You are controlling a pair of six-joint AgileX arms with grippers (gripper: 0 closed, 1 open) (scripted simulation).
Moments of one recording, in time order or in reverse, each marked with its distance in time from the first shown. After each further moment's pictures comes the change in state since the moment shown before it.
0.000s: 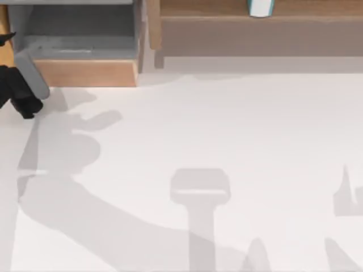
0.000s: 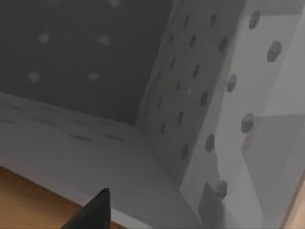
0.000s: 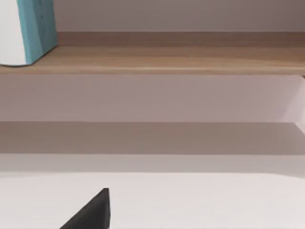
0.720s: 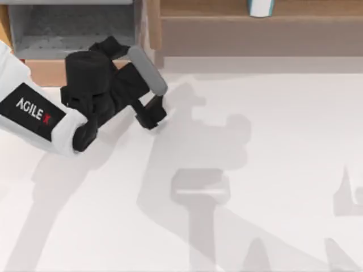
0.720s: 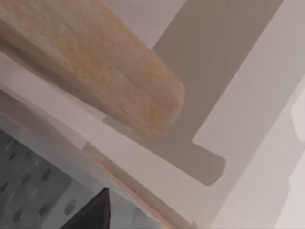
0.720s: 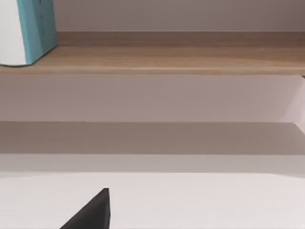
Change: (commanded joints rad) left arm -0.489 -0.072 0.029 -0.226 -0.242 -0.505; right arm 0.000 0.000 0.000 0.000 0.000 0.000
